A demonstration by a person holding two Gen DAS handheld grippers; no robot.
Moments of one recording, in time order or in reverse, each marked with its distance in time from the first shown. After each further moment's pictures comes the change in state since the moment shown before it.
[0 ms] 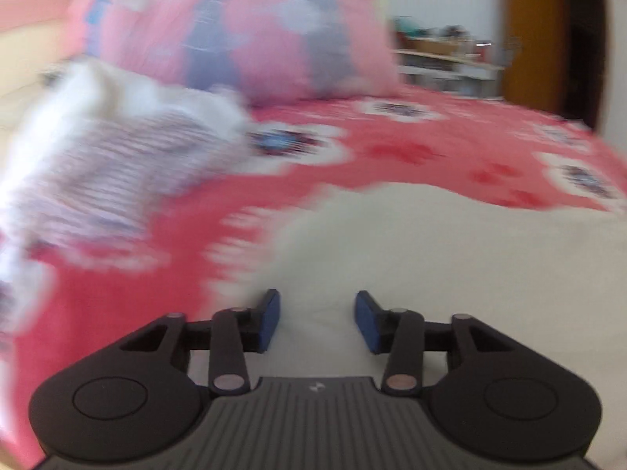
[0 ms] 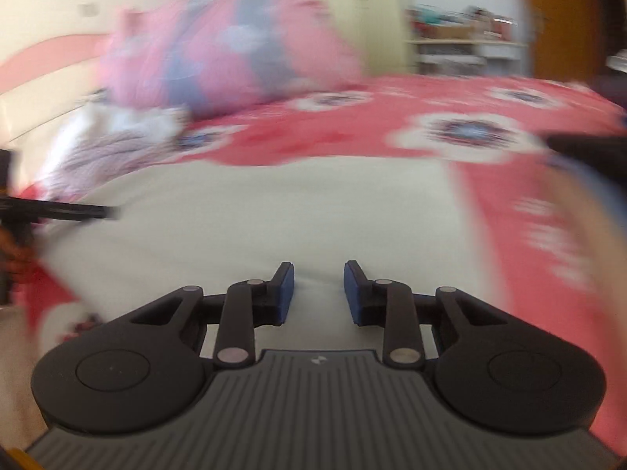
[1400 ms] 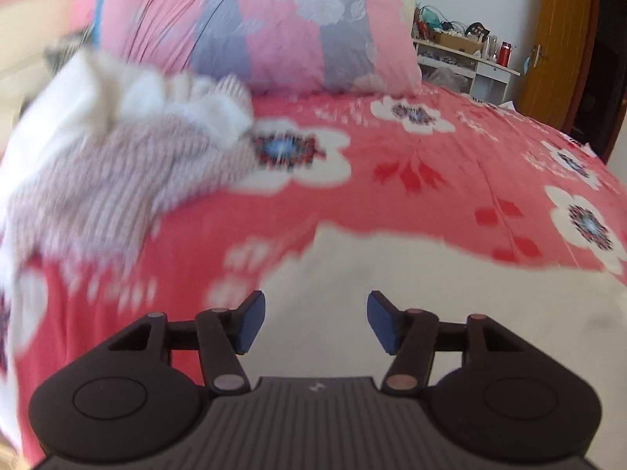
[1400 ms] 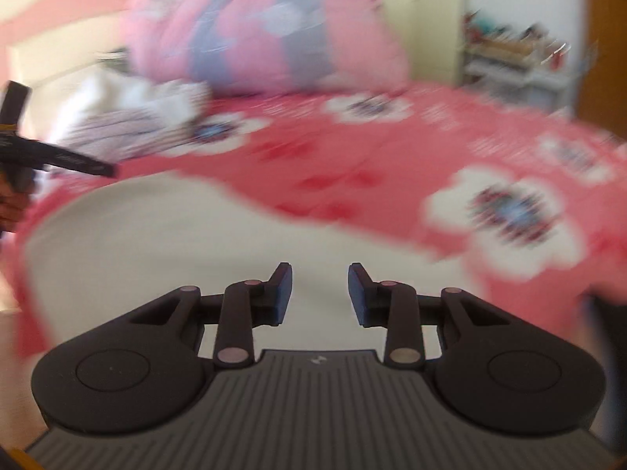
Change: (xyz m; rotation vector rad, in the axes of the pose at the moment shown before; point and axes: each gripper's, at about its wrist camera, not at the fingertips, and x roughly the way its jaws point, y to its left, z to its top) left arm -0.003 0.007 0.043 -0.135 0.156 -0.089; right arm 0.057 0.040 0.091 -0.175 0.107 0.189
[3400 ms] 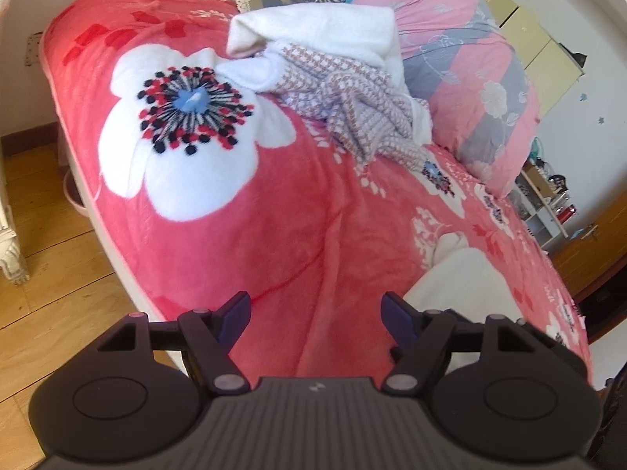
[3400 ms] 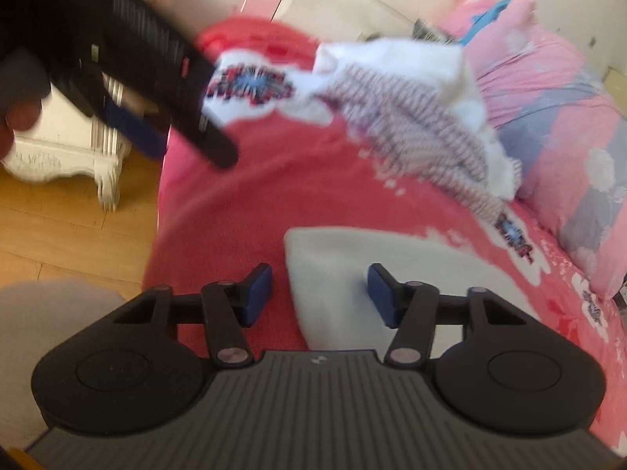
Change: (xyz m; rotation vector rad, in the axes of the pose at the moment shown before) left arm -0.098 0.177 -0.147 -0.639 -0.095 -0.055; right arm 0.094 0.361 -0.015 -0.810 -0.054 0.245
